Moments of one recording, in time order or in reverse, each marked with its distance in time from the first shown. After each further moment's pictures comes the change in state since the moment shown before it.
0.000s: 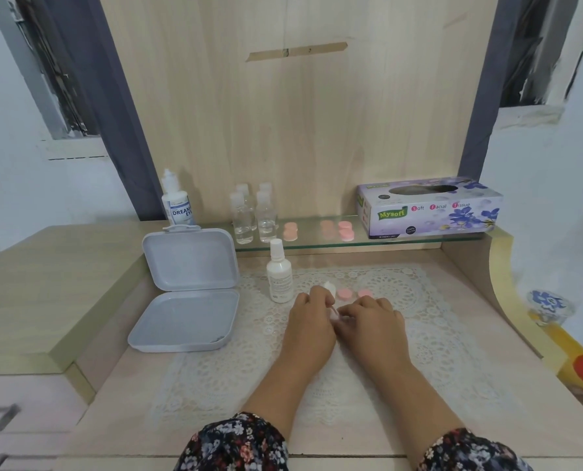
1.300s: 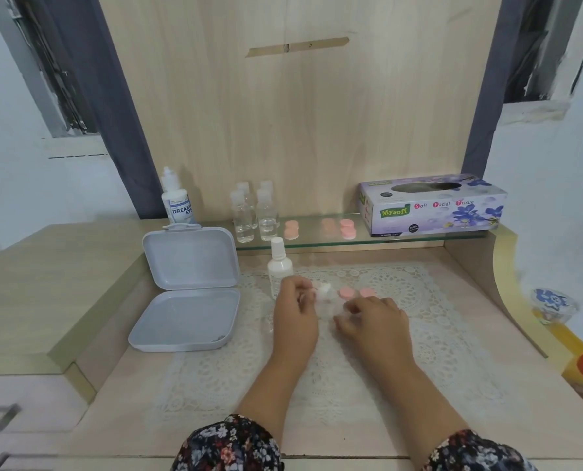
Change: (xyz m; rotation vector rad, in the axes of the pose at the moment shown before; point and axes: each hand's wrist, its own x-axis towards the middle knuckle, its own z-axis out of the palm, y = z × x) left_hand 0.002 -0.002 -0.012 -0.476 0.237 -0.168; right_hand 0.001 -0.001 -0.004 0.106 0.009 0.066
